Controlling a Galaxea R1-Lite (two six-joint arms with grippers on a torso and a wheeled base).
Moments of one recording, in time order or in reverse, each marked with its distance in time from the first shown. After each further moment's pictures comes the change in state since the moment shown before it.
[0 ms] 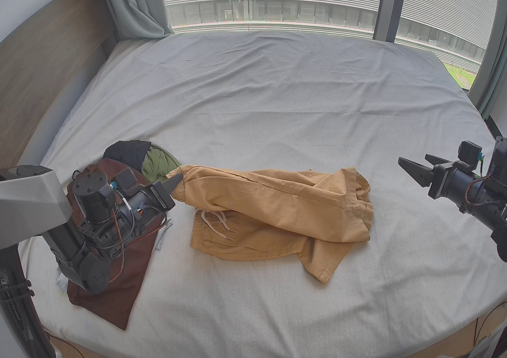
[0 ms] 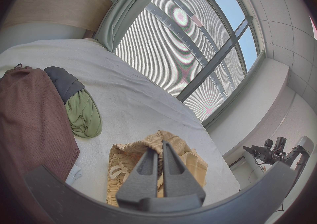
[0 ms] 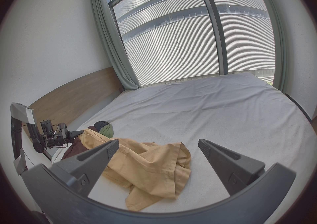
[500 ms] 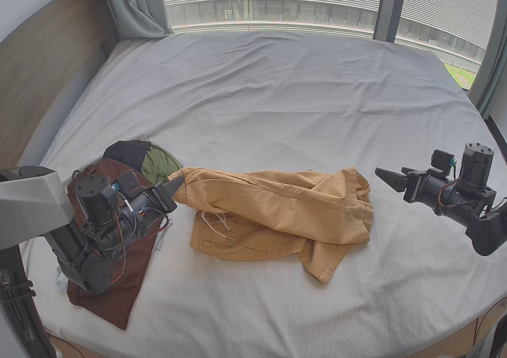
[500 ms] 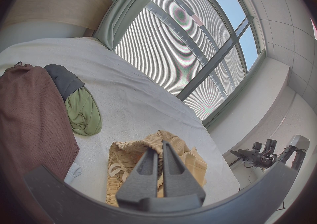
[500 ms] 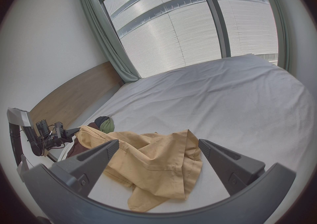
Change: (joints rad) left arm -0.006 0.010 0.001 -0.001 0.001 0.000; right arm 0.020 0.222 -0.065 -0.070 0.032 0.074
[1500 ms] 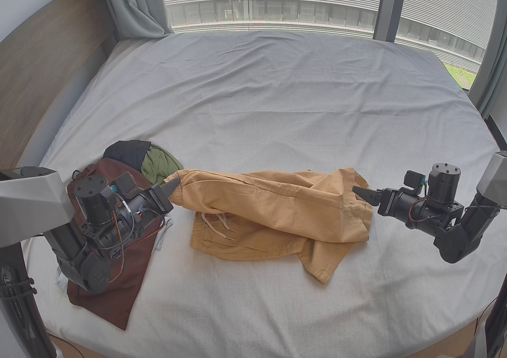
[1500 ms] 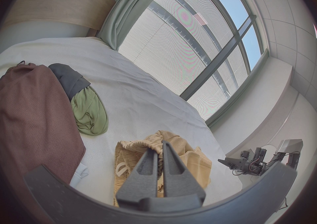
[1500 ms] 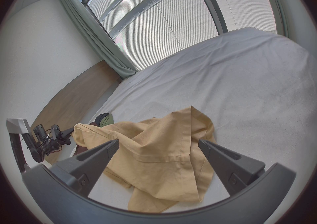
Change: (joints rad) left arm 0.028 0.018 0.000 0.002 -0.004 0.004; right arm 0.019 0.304 -0.045 -0.202 0.046 0.147
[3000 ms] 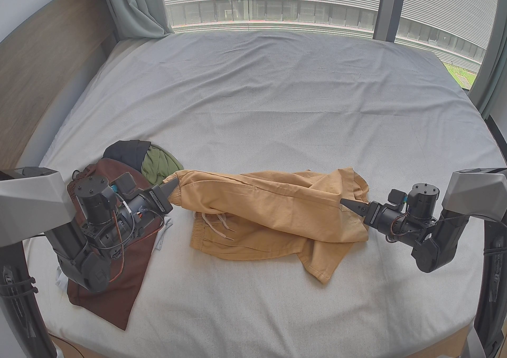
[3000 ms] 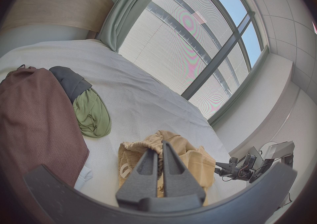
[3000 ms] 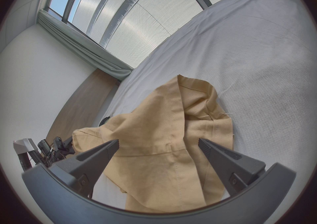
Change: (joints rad) left arm 0.010 0.013 -0.007 0.000 0.004 0.032; right arm -0.013 0.286 -0.087 -0.192 0.097 0.234
